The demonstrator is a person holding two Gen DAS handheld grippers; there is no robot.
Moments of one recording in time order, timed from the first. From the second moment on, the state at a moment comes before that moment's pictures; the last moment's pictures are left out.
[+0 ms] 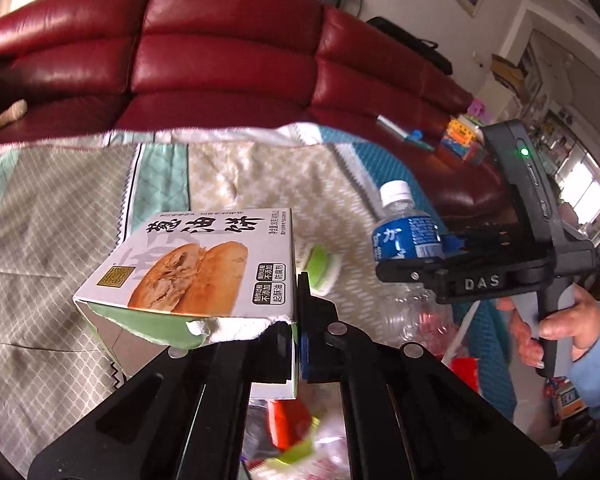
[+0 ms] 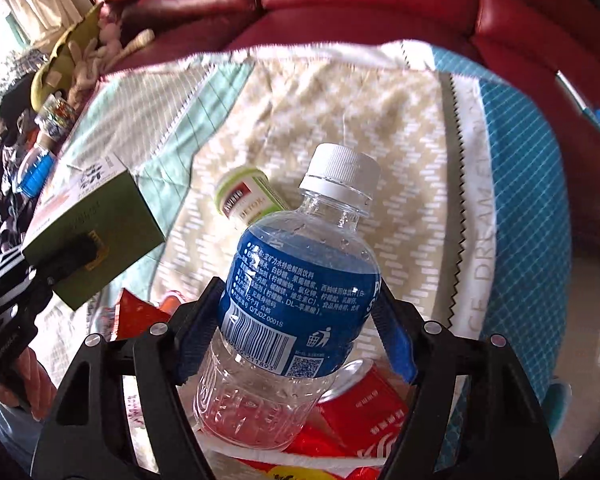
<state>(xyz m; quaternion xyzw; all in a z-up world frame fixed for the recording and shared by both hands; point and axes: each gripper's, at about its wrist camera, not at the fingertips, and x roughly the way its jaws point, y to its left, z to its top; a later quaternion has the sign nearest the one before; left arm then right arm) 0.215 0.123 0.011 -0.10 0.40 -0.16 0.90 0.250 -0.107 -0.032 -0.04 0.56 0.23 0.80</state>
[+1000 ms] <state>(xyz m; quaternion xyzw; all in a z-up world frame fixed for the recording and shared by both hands) 0.109 -0.076 0.029 -0.03 0.41 -0.30 0.86 0.096 -0.346 0.007 0.00 0.51 0.12 0.85</state>
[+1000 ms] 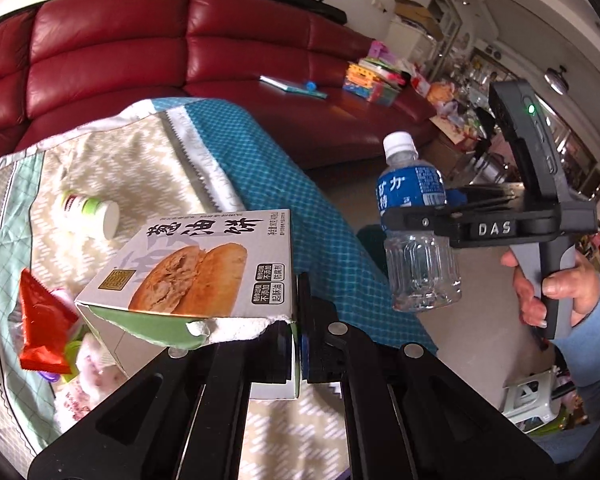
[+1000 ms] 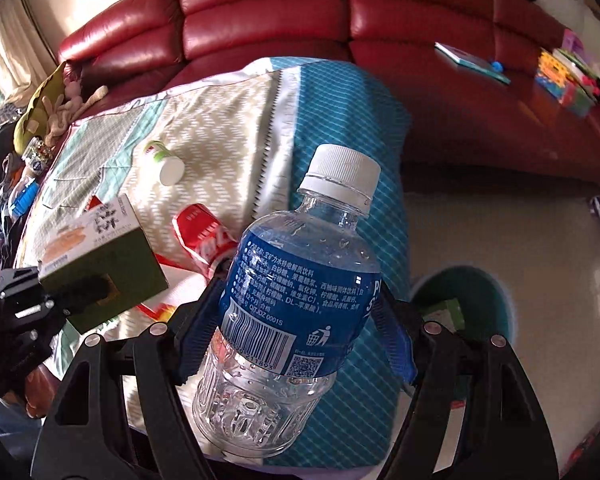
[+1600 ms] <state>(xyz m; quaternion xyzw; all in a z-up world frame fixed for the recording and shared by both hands) 0.130 -0.244 -0.003 0.07 0.44 -0.38 0.81 0.063 -0.528 -0.032 0.08 0.51 0.00 0.86</state>
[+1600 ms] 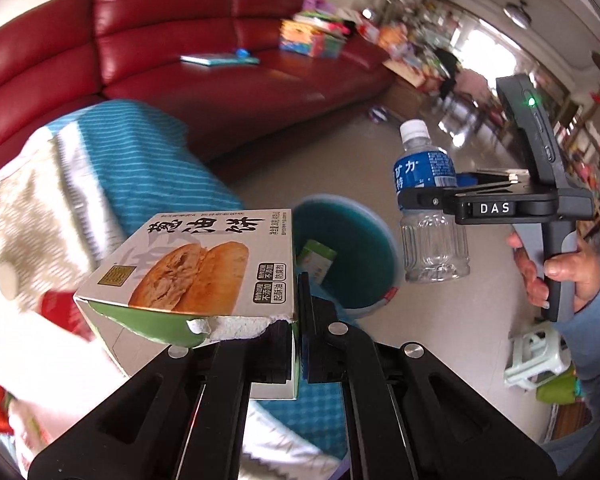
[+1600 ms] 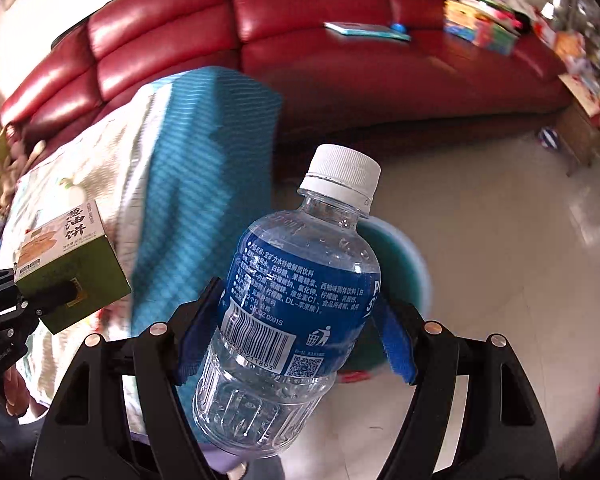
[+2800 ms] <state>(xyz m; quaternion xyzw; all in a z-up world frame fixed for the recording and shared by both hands) 0.145 -0.376 -0.063 0.13 0.48 -0.44 0.75 0.072 -0.618 -0.087 0.12 0.57 -0.09 0.80</state>
